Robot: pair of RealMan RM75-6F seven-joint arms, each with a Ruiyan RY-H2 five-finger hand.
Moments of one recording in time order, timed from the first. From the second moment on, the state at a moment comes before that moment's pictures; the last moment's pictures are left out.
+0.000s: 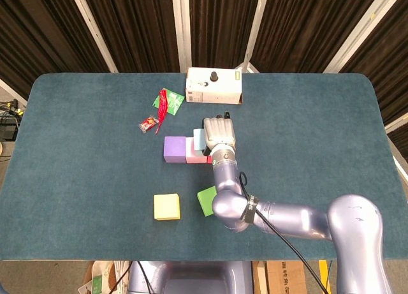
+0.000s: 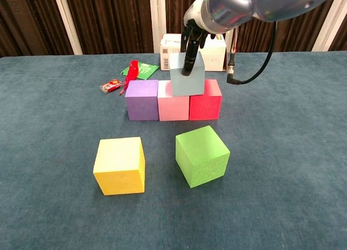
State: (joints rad) left arm -0.04 -1.32 -0.33 -1.52 1.28 1.75 0.03; right arm 1.39 -1.60 0.53 -1.47 0.19 1.15 -1.04
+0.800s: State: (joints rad) left arm -0.04 -1.32 -0.33 -1.52 1.28 1.75 0.04; right arm 1.39 -1.60 0.54 -1.47 0.19 1.15 -1.06
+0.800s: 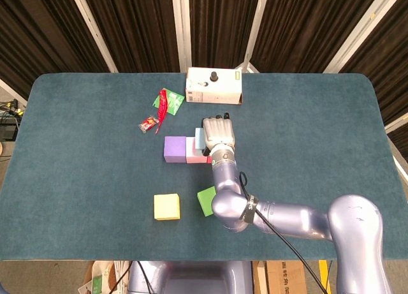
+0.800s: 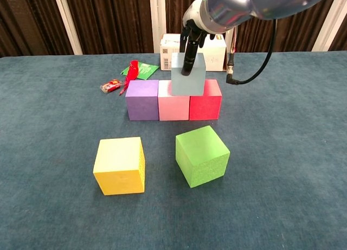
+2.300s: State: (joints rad) left arm -0.07 -1.17 -0.20 -1.70 1.38 1.55 -0.03; right arm 0.47 -1.00 0.21 -1.90 -1.07 1.33 -0.18
